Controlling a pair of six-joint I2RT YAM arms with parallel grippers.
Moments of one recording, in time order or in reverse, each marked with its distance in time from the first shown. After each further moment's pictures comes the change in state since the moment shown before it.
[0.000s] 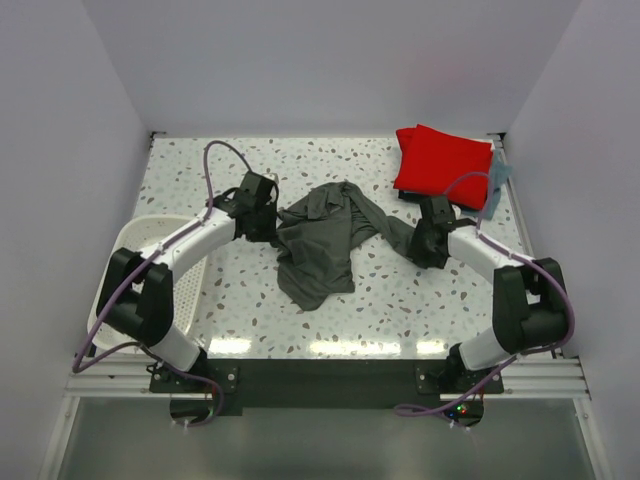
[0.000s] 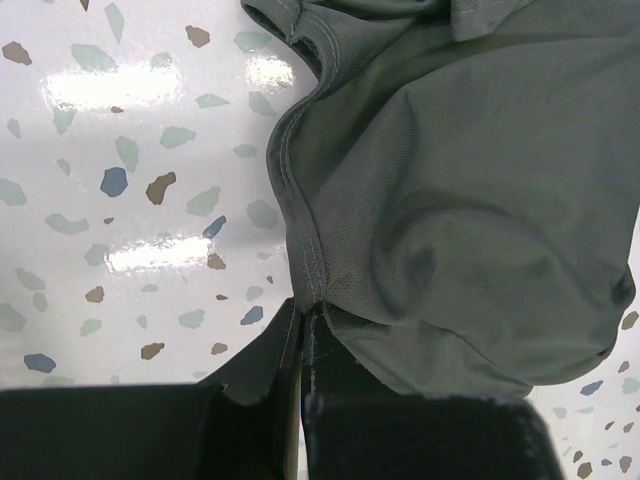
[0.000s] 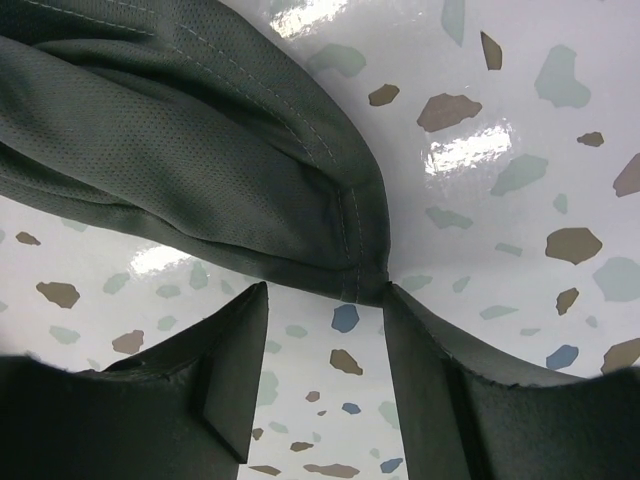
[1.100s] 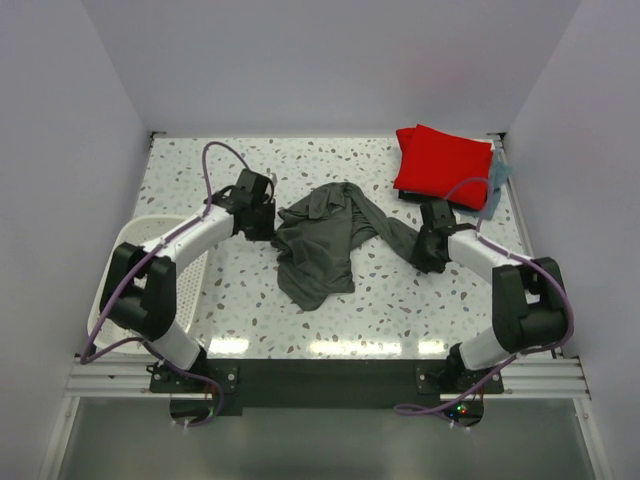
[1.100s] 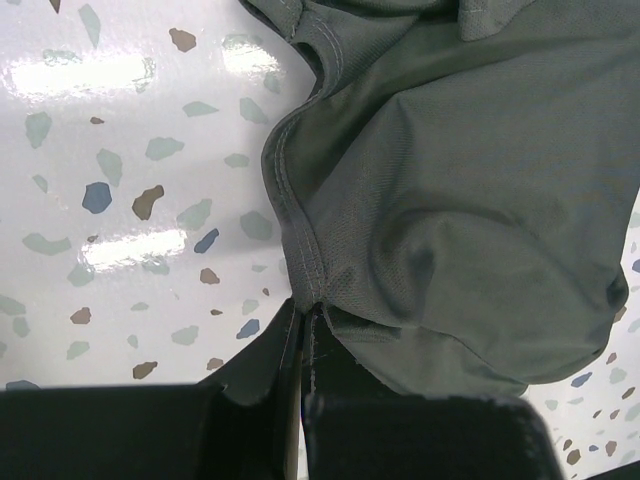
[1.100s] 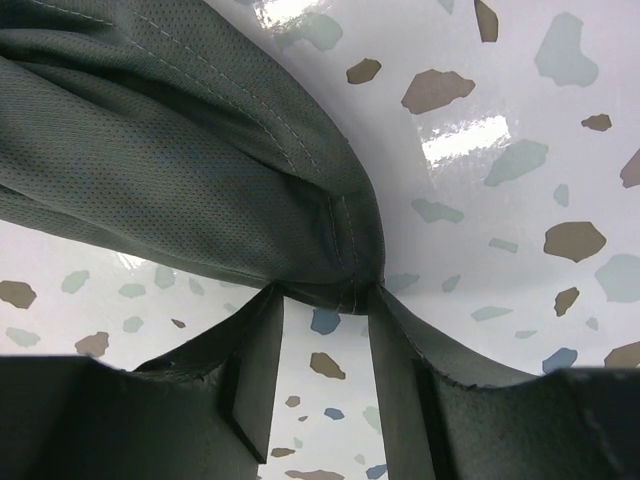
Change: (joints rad) left arm 0.048 0.042 0.004 0.024 0.091 0.023; right arm -0.015 0.003 -0.047 0.028 -0.015 -0.011
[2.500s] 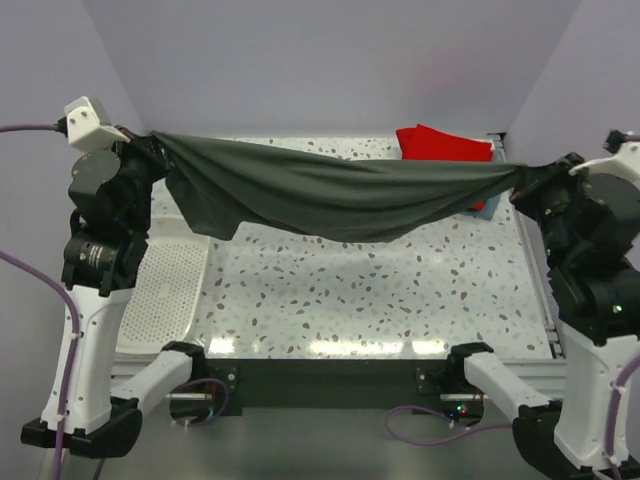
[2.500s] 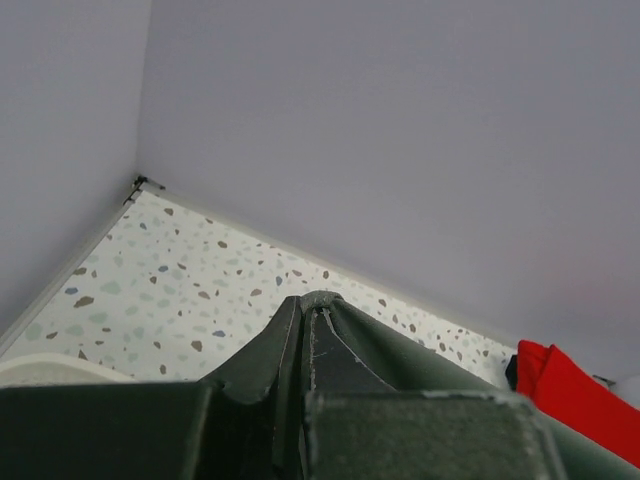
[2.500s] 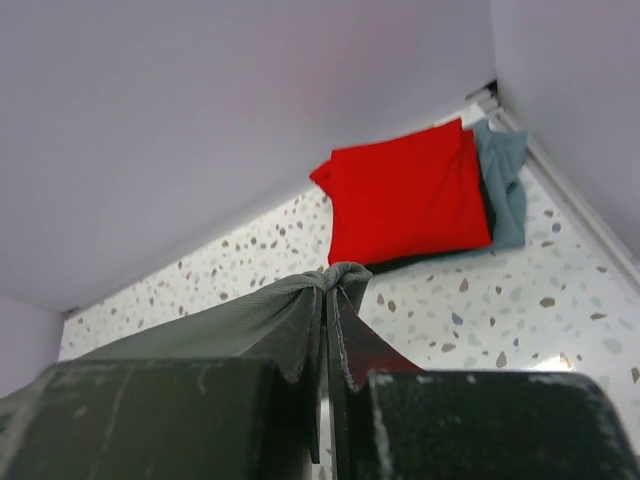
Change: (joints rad) left arm 0.220 -0.639 0.327 0.045 -0.445 -0.034; right arm -0.068 -0.582 0.880 -0.474 0.156 -0.053
